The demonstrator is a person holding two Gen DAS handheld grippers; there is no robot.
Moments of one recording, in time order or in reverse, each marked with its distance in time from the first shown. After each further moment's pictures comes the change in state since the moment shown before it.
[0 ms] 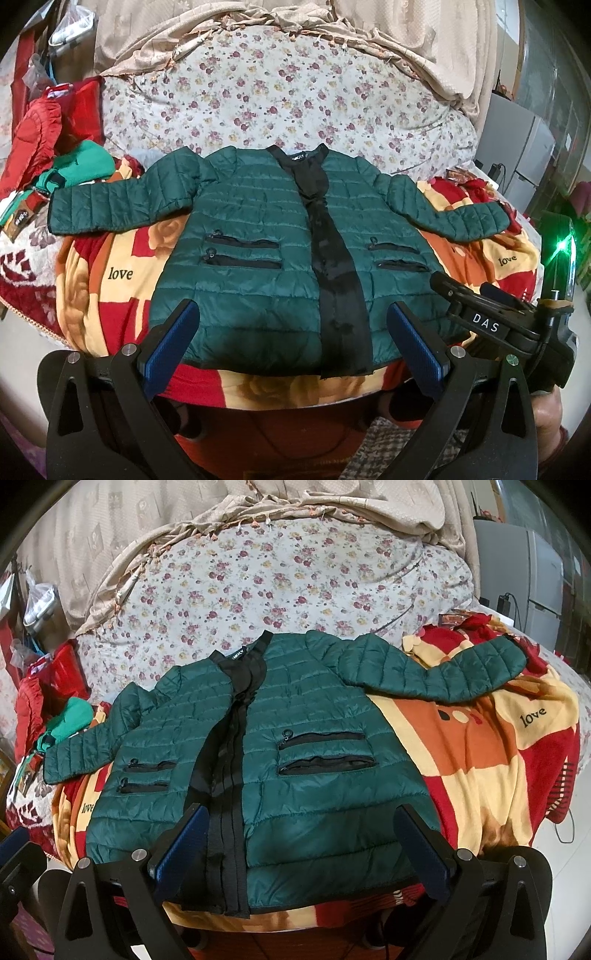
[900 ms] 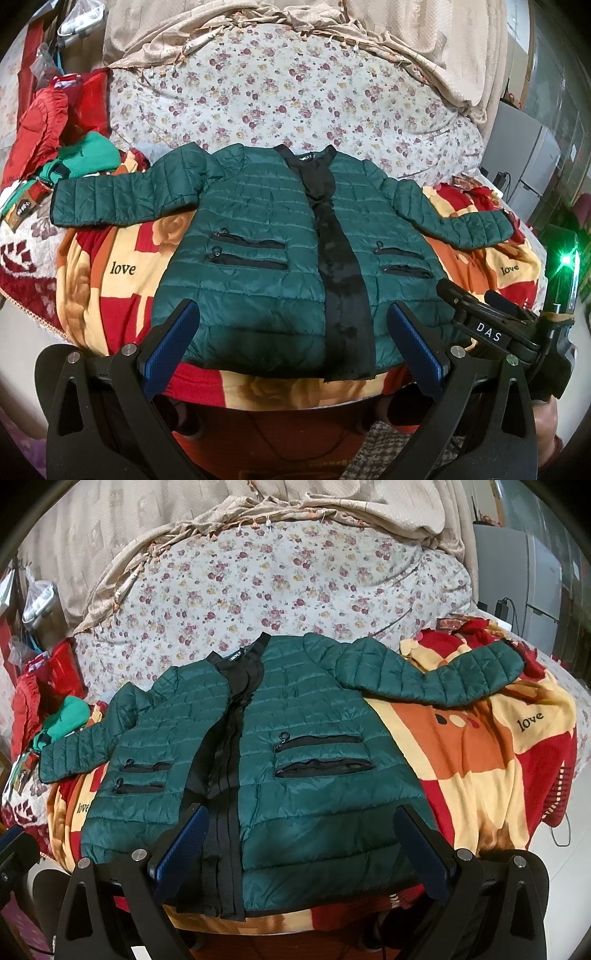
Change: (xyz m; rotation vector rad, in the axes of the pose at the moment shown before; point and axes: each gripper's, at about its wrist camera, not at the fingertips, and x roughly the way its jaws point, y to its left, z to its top) left arm 0.003 0.010 0.000 -0.035 -0.002 0.010; right arm 0.001 -0.006 0.000 -0.006 -0.022 -0.015
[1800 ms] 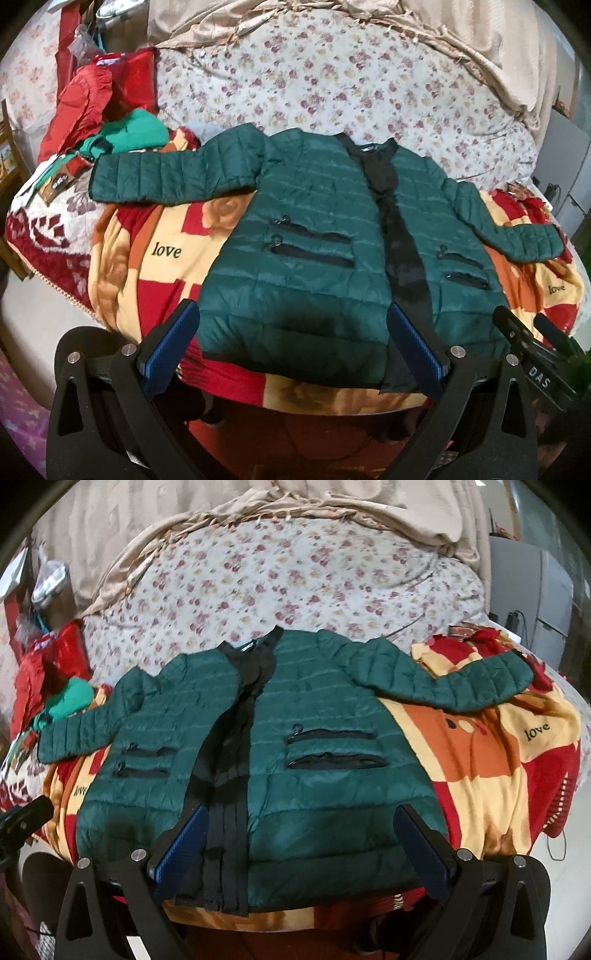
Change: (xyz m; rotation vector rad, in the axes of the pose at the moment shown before) left arm 0.030 0.034 0.002 -0.099 0.043 0.192; right arm 0.008 0.023 -0.010 -0.074 0.033 0.000
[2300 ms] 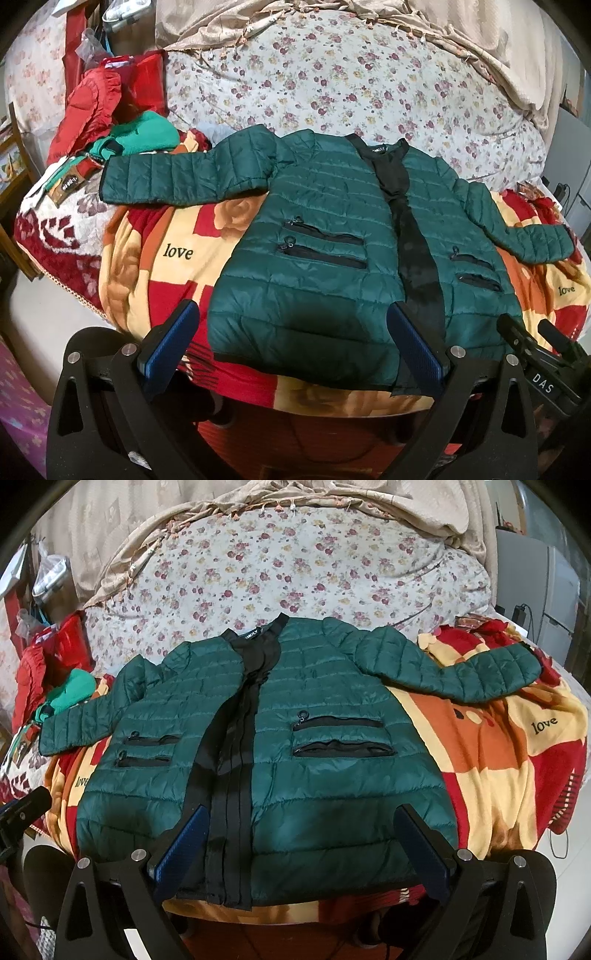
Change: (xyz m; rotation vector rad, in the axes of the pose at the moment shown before) left arm 0.000 0.003 0.000 0.005 -0.006 0.037; right arm 0.008 0.002 -0.004 0.002 0.036 0.009
